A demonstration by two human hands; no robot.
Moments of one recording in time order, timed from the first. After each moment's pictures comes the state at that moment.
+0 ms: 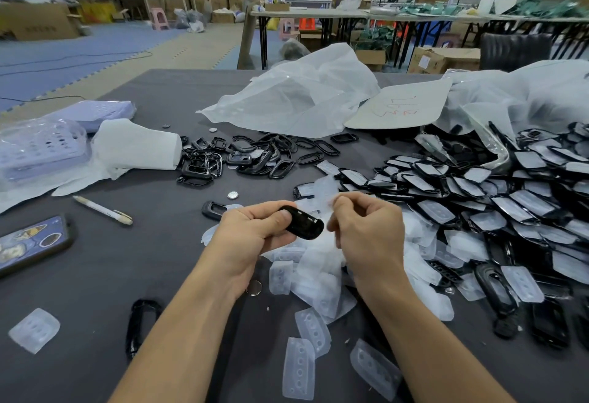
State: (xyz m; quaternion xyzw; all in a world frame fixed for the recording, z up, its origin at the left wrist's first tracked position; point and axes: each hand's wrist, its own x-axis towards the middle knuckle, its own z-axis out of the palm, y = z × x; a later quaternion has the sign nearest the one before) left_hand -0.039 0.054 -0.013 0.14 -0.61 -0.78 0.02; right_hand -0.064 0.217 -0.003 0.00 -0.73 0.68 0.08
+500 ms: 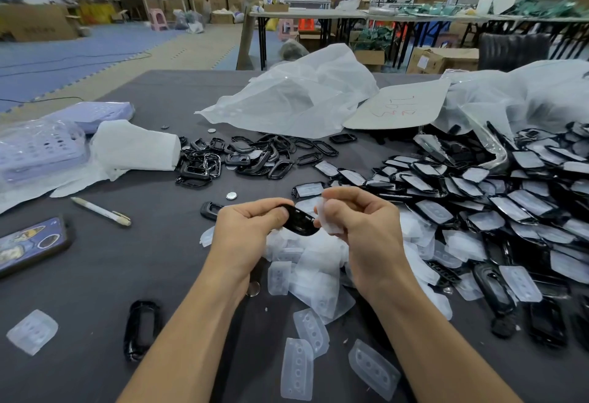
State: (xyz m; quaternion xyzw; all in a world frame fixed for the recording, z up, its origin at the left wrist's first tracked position) left_hand -0.036 0.062 -0.011 0.15 -0.67 -0.71 0.13; right_hand -0.064 0.221 0.004 0.03 -0.60 0.80 -0.02
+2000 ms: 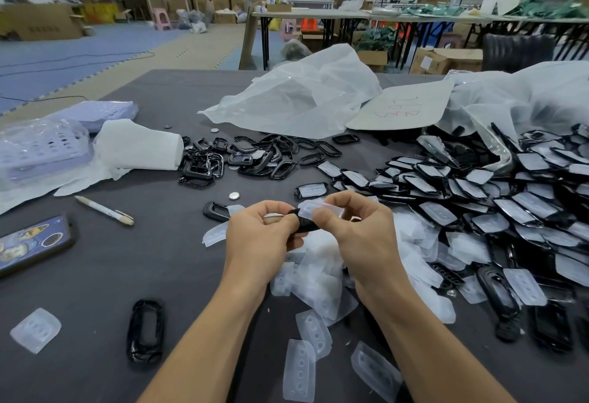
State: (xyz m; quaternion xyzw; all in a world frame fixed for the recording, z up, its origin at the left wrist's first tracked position) left_hand -0.039 0.079 -0.021 0.19 -0.66 -0.72 0.13; right_hand -0.066 0.219 -0.009 0.05 -0.70 0.71 0.03
